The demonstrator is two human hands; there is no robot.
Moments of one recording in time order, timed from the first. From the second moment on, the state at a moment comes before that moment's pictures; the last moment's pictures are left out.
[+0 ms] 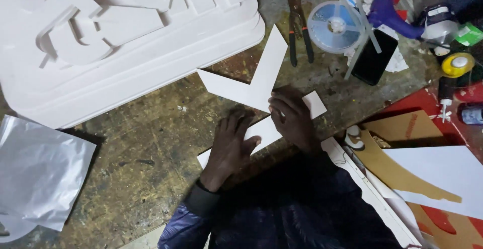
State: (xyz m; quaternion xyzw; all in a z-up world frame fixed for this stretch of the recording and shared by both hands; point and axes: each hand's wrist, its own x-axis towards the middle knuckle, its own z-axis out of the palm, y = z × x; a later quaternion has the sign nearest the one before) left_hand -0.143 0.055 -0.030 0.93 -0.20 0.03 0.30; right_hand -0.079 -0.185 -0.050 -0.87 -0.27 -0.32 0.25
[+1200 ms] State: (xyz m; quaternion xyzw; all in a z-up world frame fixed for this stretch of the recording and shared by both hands) left_hand 0.065 -0.146 -0.106 0.88 -0.38 0.09 0.28; right_hand 0.044 -0.341 -0.099 -0.94 -0.10 -0.28 0.17
